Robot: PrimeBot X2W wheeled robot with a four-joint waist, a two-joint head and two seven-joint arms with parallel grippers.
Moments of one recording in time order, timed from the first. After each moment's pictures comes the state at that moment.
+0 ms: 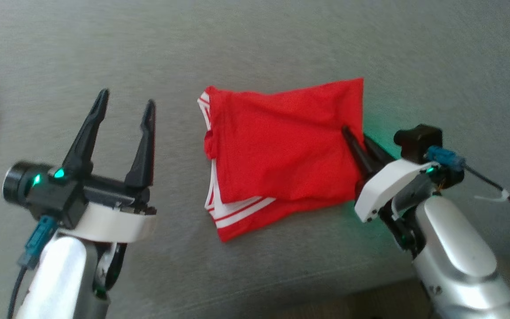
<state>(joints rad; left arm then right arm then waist) -0.18 0.21 -0.23 -0.10 -0.16 0.01 -0.25 -0.40 -0.13 0.34 0.41 0.31 0.13 0.10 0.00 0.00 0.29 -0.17</state>
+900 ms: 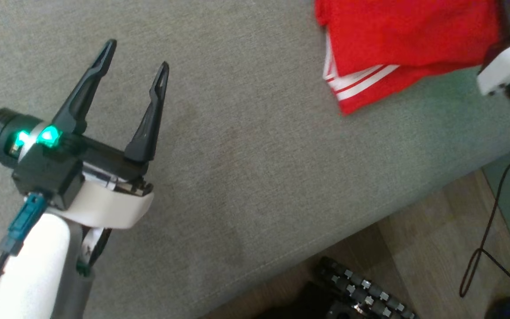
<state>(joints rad) -0.30 0.30 -0.28 -0.25 -0.12 -0.05 -0.13 -0.72 -0.34 0.13 0.39 0.29 0.13 0.10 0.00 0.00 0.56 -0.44</state>
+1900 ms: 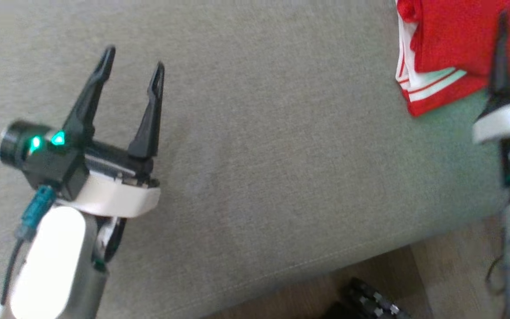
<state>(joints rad) -0.34 0.25 -0.30 -0.10 -0.17 -0.01 -0.23 -0.52 -0.20 -0.13 0.22 0.07 0.13 -0.04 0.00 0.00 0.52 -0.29</state>
